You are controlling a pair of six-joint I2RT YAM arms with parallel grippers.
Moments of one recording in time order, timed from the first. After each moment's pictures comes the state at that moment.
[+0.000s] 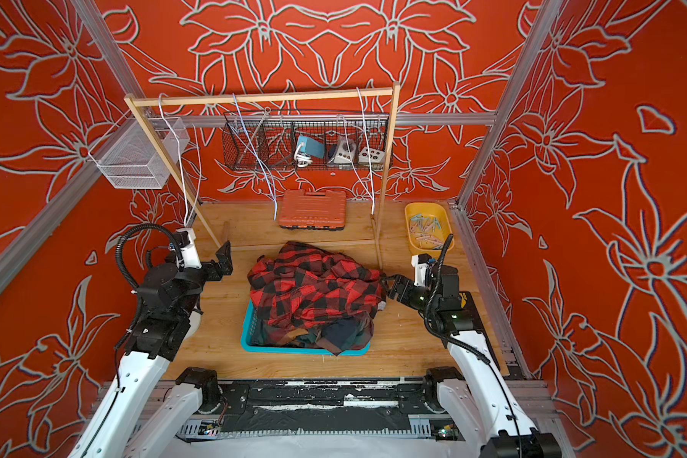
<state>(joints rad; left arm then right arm) -0.06 0.65 0.69 -0.14 -0.12 -0.06 0.09 0.83 0.50 -0.30 -0.63 0.59</state>
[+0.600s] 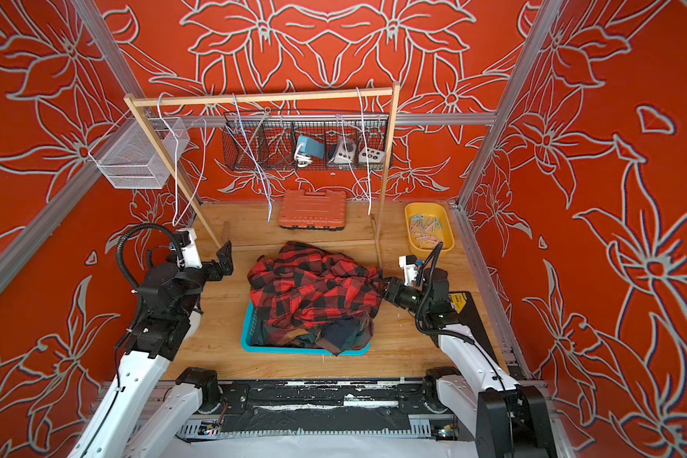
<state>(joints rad) -0.06 0.66 0.69 -0.14 -0.11 -0.06 0.15 0.99 0.38 0.18 -0.81 0.79</state>
